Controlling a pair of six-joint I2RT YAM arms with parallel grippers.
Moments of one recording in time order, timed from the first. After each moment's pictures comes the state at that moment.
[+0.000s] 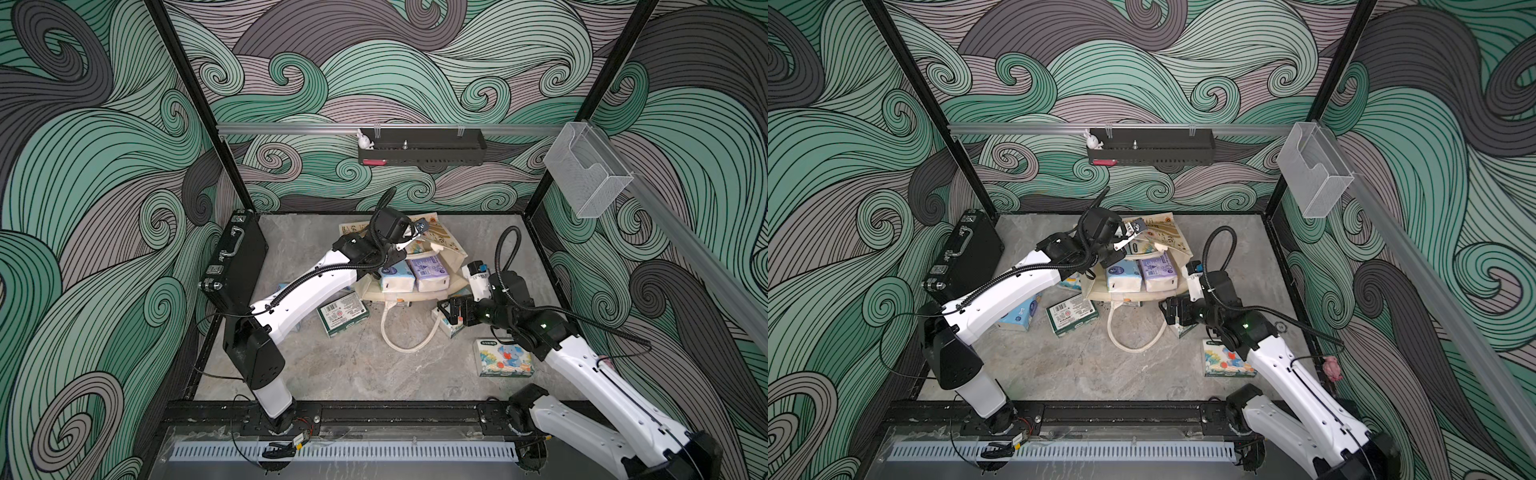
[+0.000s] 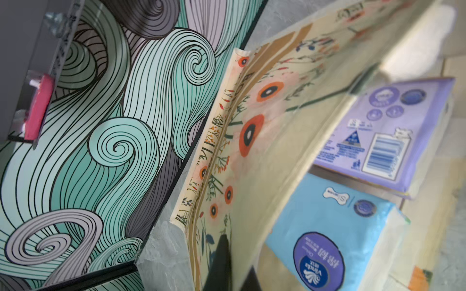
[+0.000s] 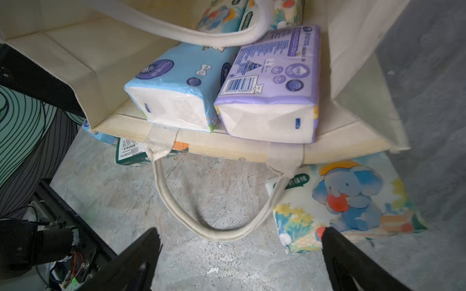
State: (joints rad) left arm -0.76 1.67 1.67 -0.69 -0.39 0.49; right arm 0.52 0.93 0.76 -0.54 -0.21 0.34
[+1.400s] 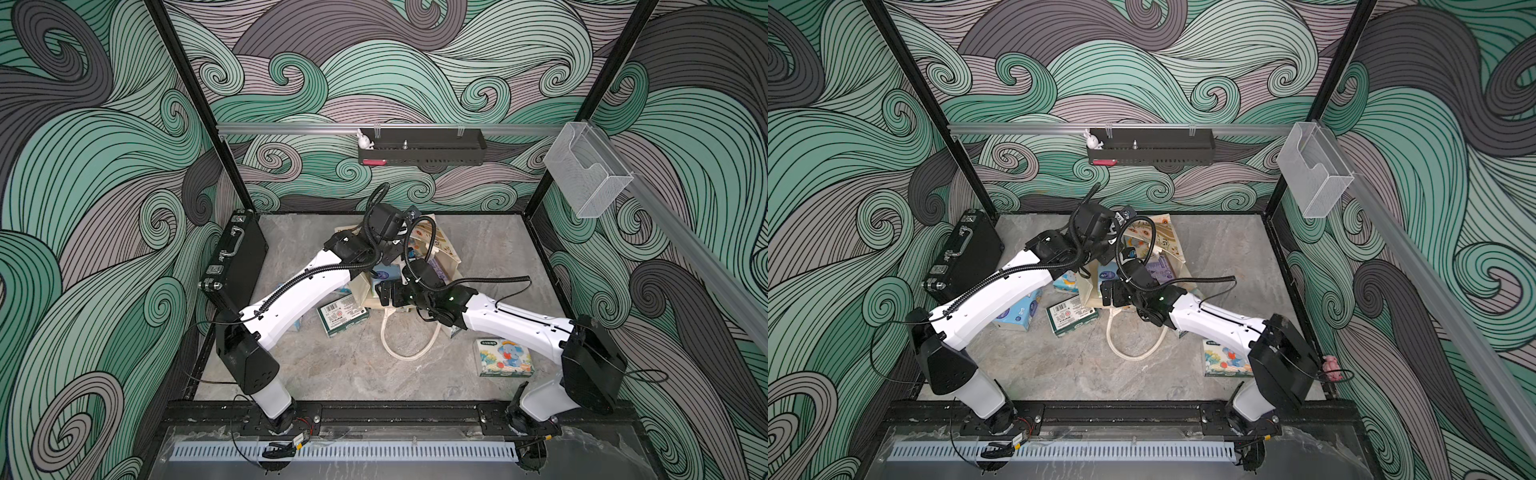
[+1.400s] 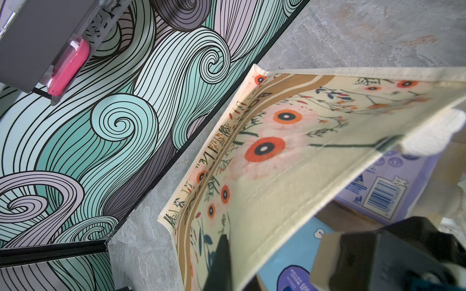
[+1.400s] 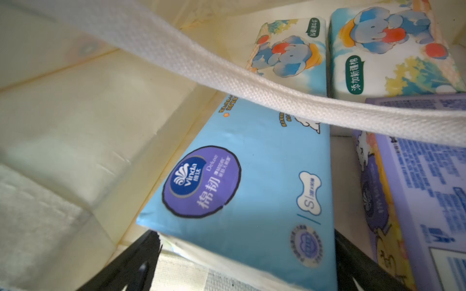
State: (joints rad) left arm -0.76 1.64 1.70 -0.74 -0.39 0.31; right arm 0.87 1.51 1.03 -0.16 0.11 0.53
